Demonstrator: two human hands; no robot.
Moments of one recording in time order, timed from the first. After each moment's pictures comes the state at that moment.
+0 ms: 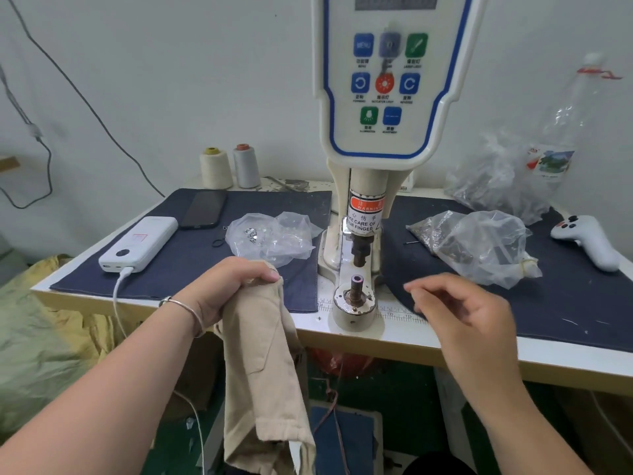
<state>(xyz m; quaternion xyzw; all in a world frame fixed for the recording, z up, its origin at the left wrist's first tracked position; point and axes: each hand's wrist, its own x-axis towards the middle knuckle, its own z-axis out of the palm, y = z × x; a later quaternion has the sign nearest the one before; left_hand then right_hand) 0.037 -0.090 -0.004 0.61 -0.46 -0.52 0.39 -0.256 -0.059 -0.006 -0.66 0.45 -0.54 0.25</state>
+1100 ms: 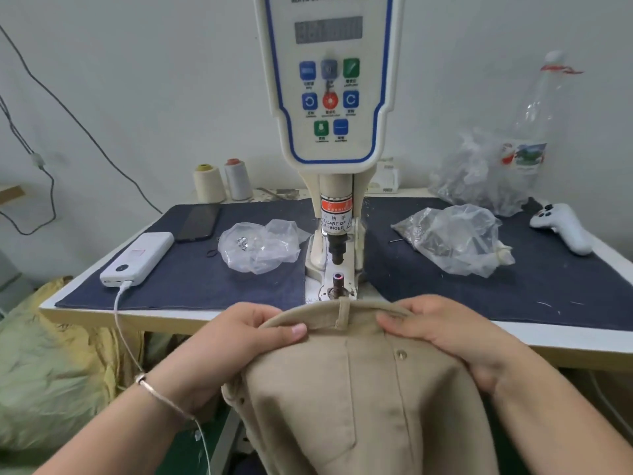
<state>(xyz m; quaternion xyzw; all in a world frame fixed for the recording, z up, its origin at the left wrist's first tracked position) -0.025 -0.004 0.017 0.60 -0.55 -0.50 0.31 -0.284 -0.059 0.011 -0.52 0.40 -0.25 0.72</state>
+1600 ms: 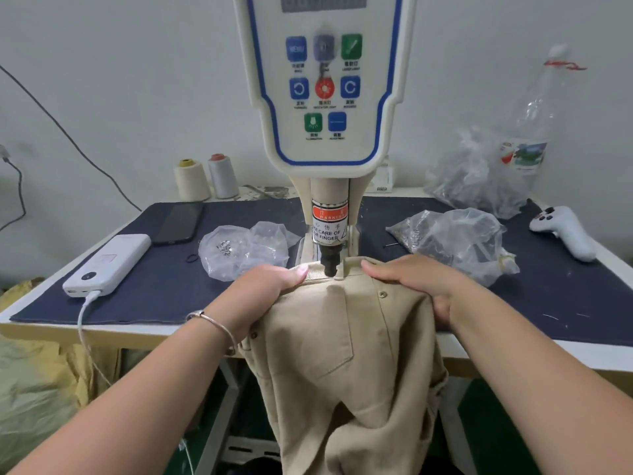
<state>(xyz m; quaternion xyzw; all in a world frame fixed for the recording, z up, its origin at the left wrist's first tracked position) -0.040 -0.113 0.005 0.72 -0.49 -0.39 0.31 -0.264 -0.156 0.015 -0.48 0.54 -0.26 0.64</state>
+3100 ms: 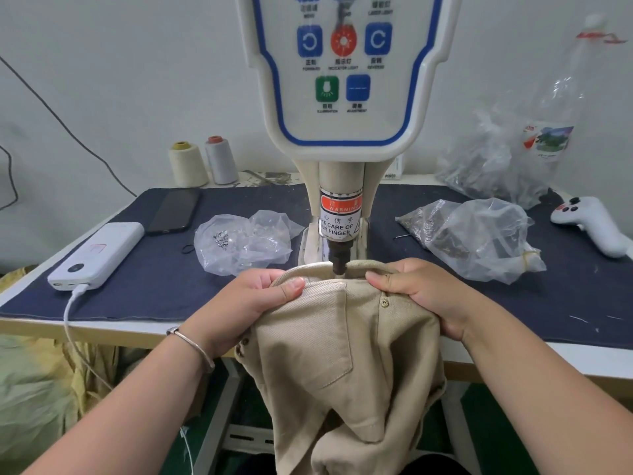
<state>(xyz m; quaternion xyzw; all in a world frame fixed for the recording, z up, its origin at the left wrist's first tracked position) -0.001 -0.118 -0.035 0.49 -0.55 -0.56 0.38 -0.266 -0.170 -0.025 -0.56 0.40 -0.26 0.67</state>
